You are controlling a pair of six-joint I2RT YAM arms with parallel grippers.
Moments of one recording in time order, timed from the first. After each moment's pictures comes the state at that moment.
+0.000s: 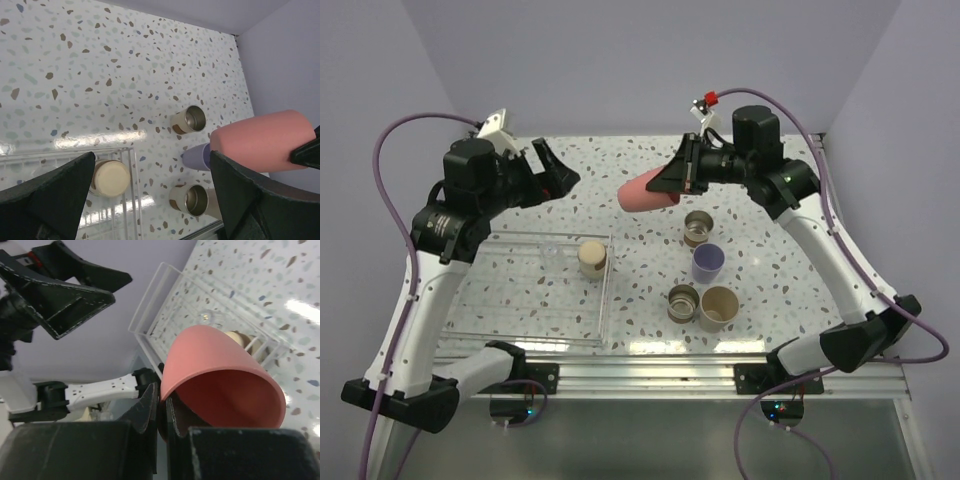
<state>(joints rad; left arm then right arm) -0.28 1.13 1.52 -0.81 0.12 -0.50 0.48 1.44 1.68 -0.66 -0.64 0.66</state>
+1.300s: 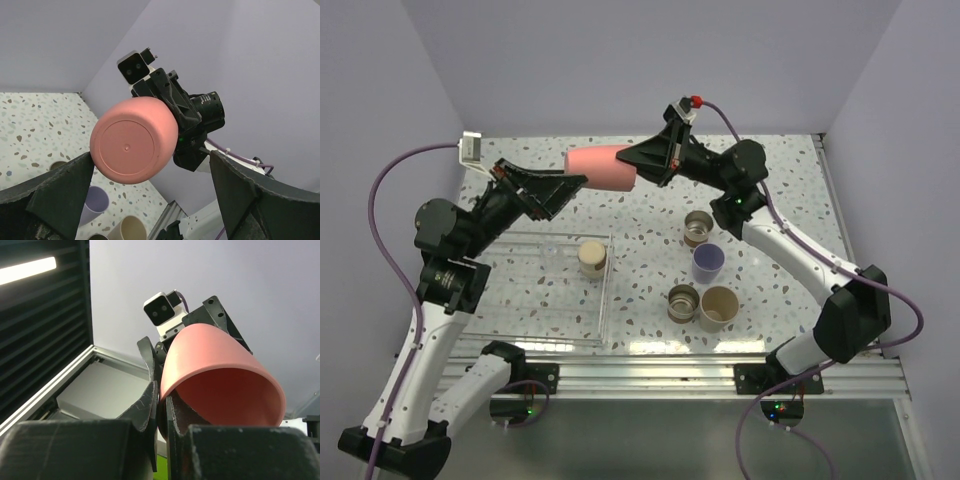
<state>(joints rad) -0.28 0.80 1.05 0.07 0.52 -0.94 0.58 1.50 1.31 0.71 -0.75 1.82</state>
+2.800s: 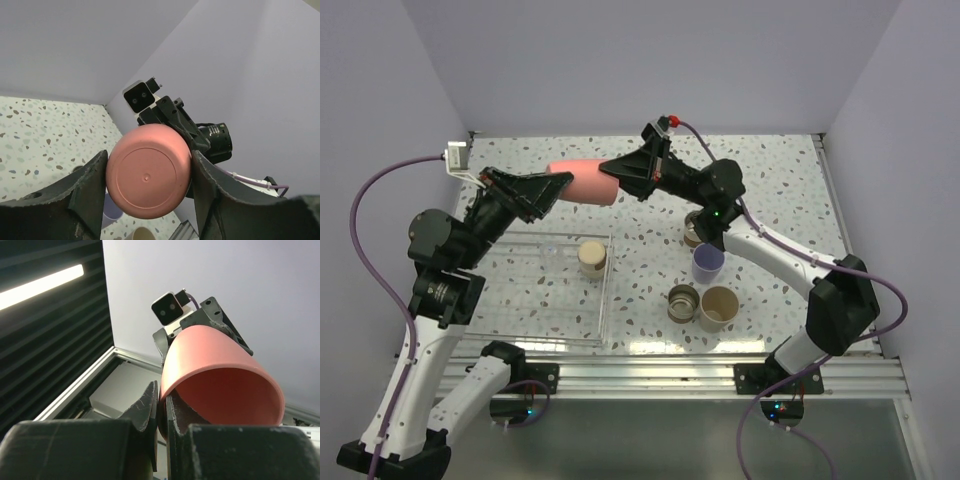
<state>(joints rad) -0.27 0.74 1.04 -0.01 0.37 -0.91 0.68 1.57 1.24 0.90 -0.64 1.94</state>
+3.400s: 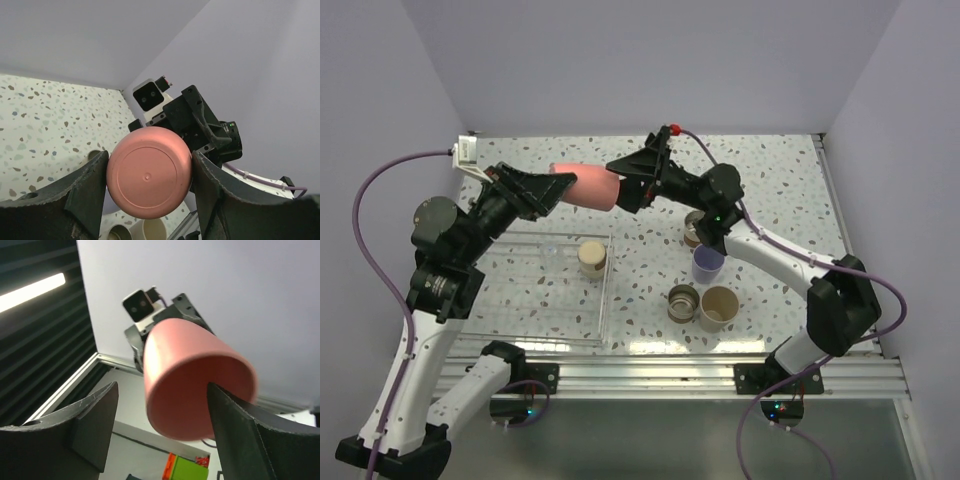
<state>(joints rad) -0.27 0.78 1.09 -0.15 0.36 -0.86 0.67 1.56 1.18 0.88 -0.66 1.90</state>
